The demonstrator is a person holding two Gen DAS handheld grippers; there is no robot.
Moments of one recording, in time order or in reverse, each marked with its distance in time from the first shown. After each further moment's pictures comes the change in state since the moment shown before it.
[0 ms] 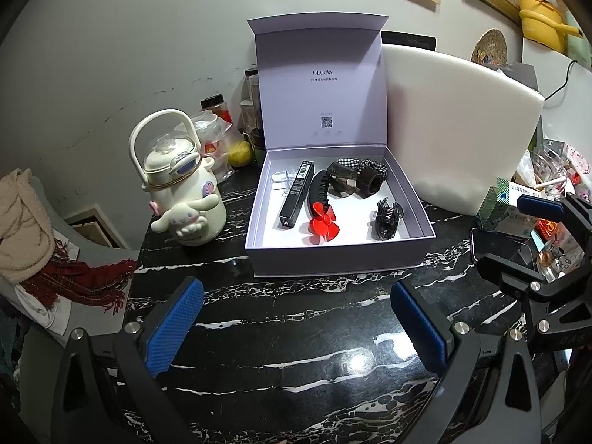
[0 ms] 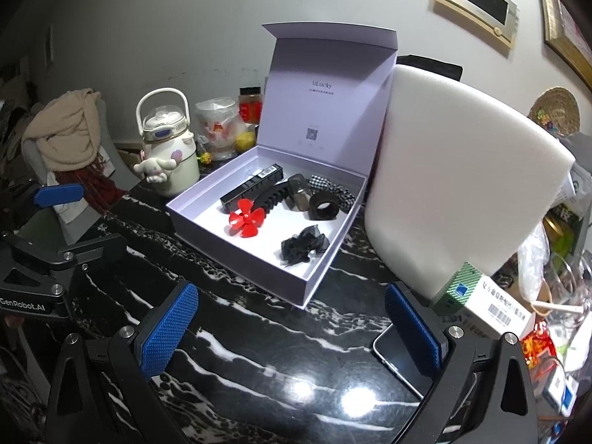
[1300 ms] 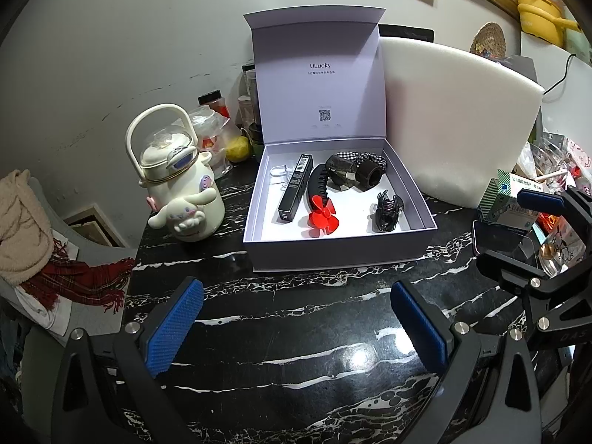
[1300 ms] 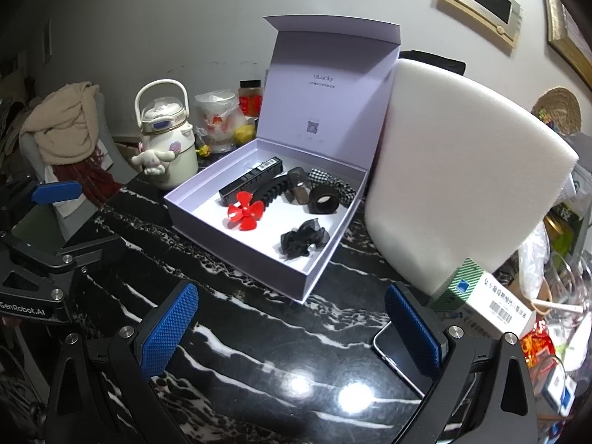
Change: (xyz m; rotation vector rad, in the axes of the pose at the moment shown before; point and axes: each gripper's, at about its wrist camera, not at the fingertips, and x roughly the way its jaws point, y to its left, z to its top) left arm 0.004 -0.001 -0.005 0.008 0.012 0.002; right arm 0.003 0.002 -0.003 -0.010 0.019 -0.006
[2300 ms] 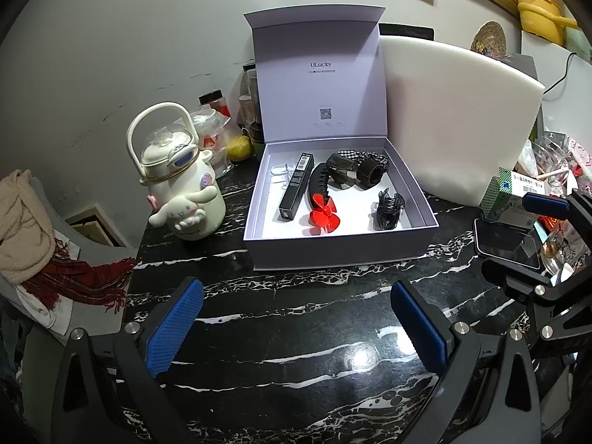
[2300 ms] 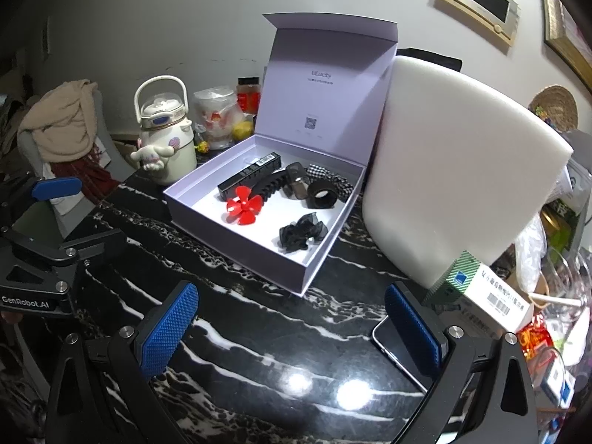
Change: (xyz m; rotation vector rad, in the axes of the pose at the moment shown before) left arm 0.001 0.001 -0.001 0.004 0.000 -0.002; right arm -0.002 0.003 -0.004 -0.001 0.010 -0.008
